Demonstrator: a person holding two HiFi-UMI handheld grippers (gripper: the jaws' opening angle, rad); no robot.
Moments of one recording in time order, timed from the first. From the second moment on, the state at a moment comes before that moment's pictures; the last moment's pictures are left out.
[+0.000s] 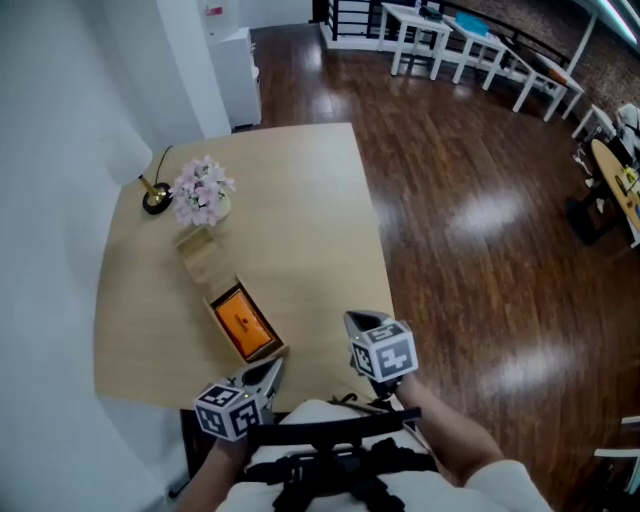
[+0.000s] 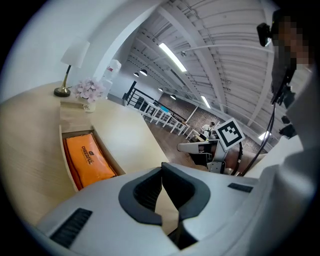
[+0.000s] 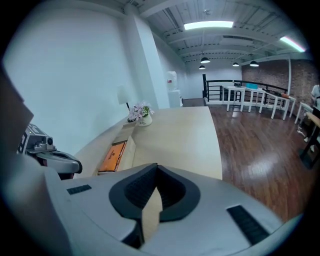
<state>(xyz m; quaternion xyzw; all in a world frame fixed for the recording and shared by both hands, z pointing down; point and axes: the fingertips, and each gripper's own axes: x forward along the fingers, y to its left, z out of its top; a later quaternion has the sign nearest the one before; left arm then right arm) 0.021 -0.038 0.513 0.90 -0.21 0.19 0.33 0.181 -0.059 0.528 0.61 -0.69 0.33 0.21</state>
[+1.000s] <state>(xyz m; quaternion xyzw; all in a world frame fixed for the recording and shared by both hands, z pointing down) 0.077 -0.017 0.519 0.91 -0.17 0.24 0.29 0.230 -0.041 0.537 0.60 -0.70 0.34 0.20</state>
